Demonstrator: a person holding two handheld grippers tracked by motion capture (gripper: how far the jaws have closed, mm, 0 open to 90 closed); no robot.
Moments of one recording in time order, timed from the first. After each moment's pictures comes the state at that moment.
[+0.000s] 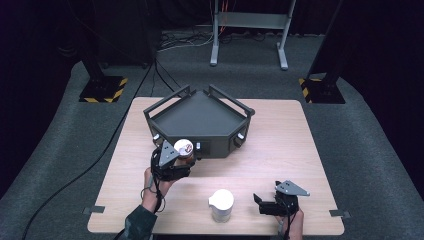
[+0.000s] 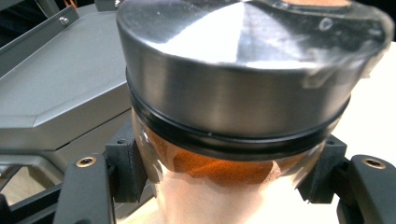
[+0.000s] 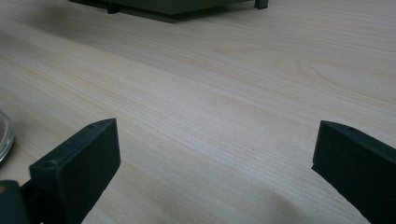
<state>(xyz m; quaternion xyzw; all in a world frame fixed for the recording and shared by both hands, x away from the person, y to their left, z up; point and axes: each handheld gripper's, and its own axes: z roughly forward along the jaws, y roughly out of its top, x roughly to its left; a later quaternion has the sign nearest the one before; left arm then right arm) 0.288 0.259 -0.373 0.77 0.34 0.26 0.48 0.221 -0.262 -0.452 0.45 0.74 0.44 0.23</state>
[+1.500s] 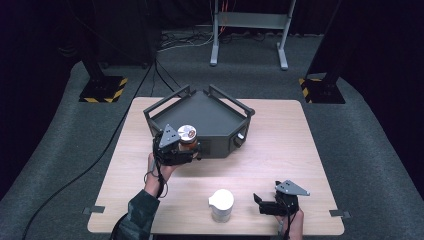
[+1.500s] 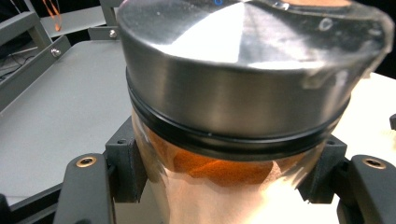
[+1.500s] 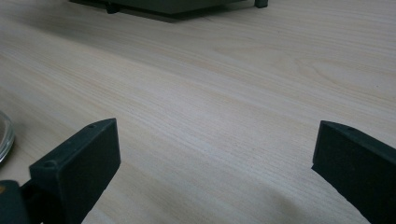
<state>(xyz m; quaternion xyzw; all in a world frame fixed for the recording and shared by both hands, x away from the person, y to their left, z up) 0.325 0.264 -0.349 0.76 0.33 0.23 0.50 0.222 -0.263 -0.452 0.45 0.74 0.44 0.23</state>
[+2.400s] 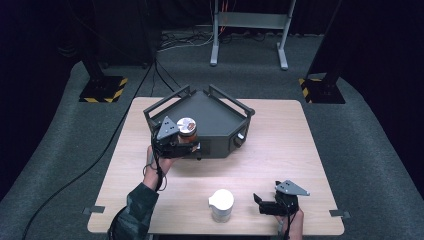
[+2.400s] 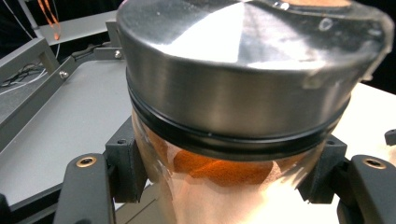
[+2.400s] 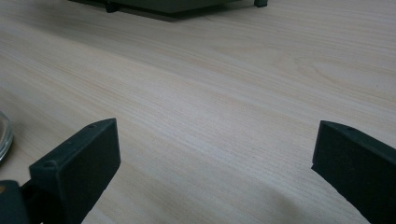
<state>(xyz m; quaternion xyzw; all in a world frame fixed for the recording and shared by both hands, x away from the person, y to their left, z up) 0.336 0.267 -0.332 0.76 0.32 0.23 0.51 0.223 -0.262 -0.451 0.45 0.74 0.44 0.23</state>
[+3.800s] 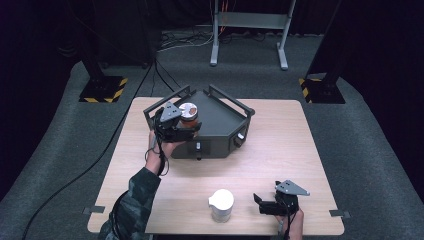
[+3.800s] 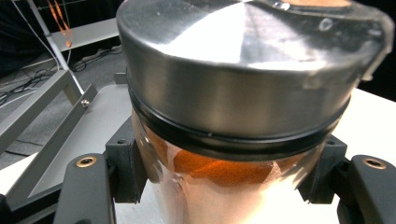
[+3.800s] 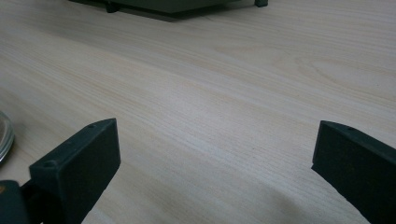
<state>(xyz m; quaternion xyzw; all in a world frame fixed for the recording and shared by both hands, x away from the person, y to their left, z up) 0.368 0.261 -0.310 0.76 0.33 0.25 0.51 0.223 -0.263 -0.451 0.45 0.74 0.44 0.23</state>
